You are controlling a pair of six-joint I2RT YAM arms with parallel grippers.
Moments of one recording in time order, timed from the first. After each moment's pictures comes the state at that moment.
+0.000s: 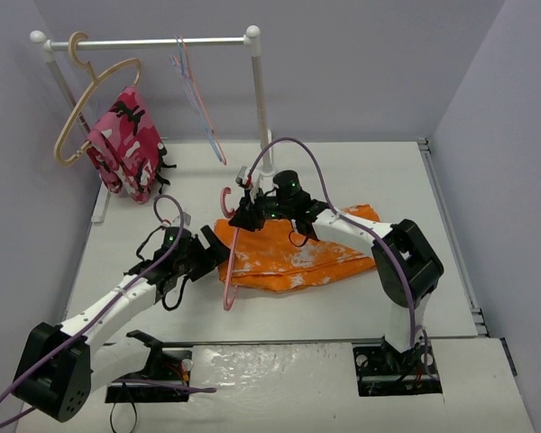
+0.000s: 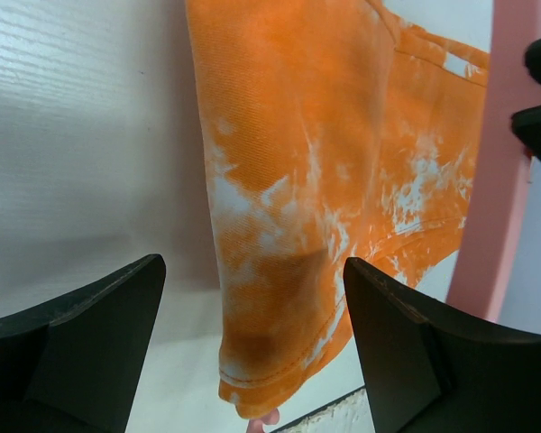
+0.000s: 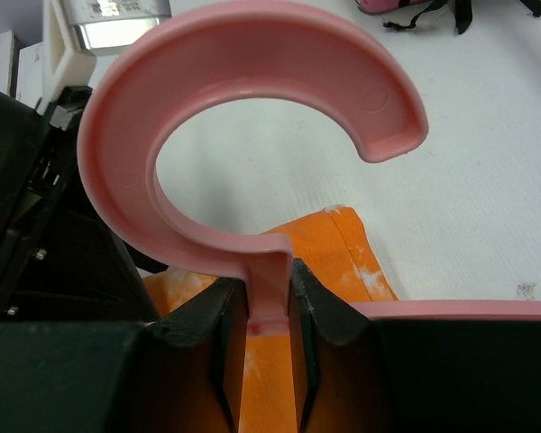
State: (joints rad) left arm -0.42 1.05 0.51 -0.17 0.13 -0.92; right arm 0.69 1.83 1.19 0.28 -0.65 -0.06
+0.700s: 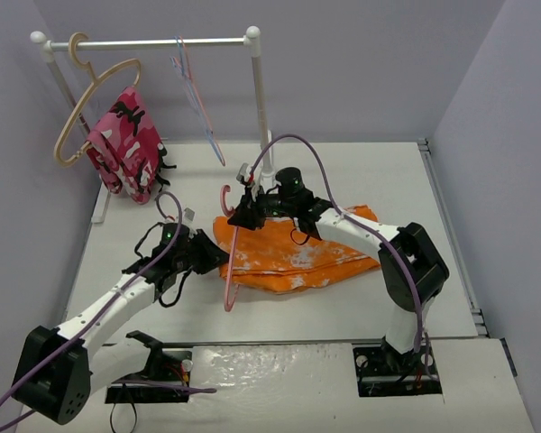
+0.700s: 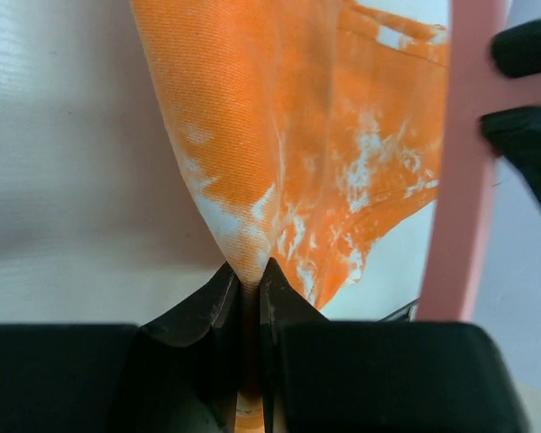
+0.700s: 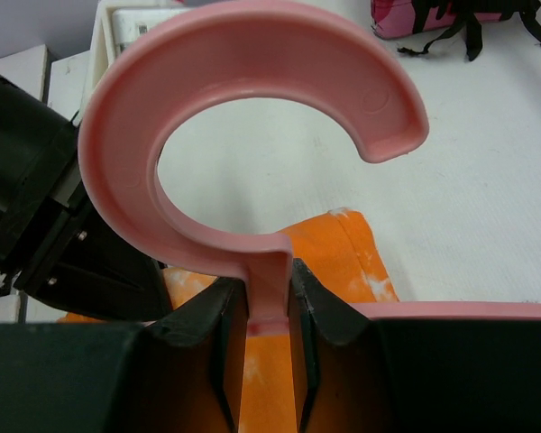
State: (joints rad) left arm -0.41 1.05 0.56 -0.16 0.26 -0.96; right arm 0.69 1.79 1.21 0.26 -0.70 -0.05
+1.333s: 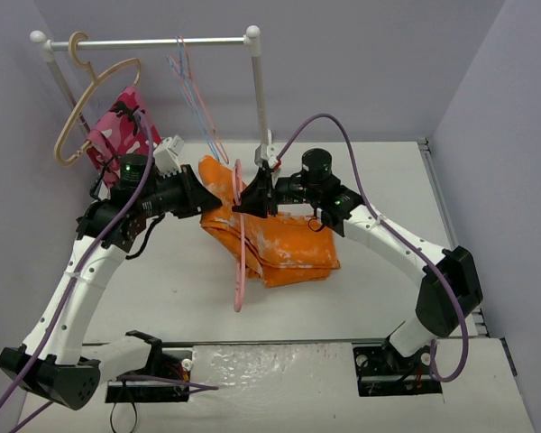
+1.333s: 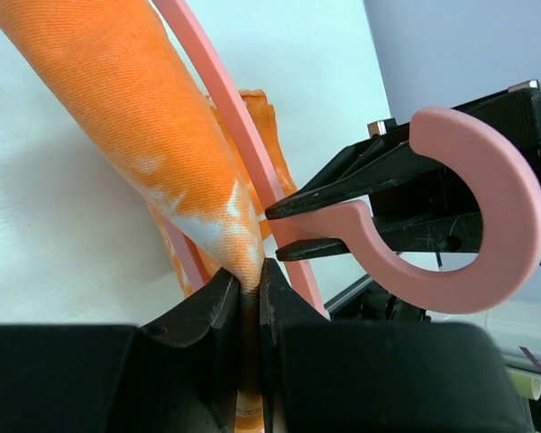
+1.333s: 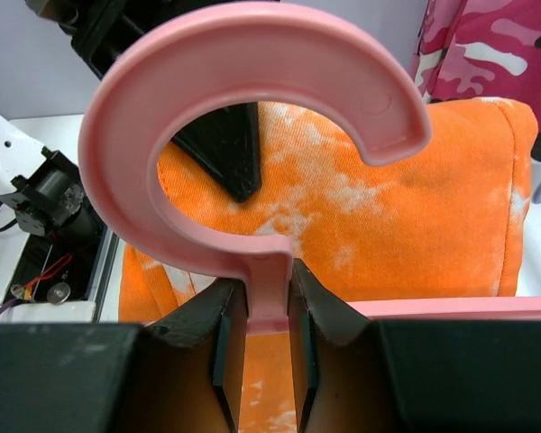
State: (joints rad) left arm -0.32 1.13 1.35 -0.72 0.44 -0.56; right arm 0.65 1.56 1.25 0.21 -0.89 -0.06
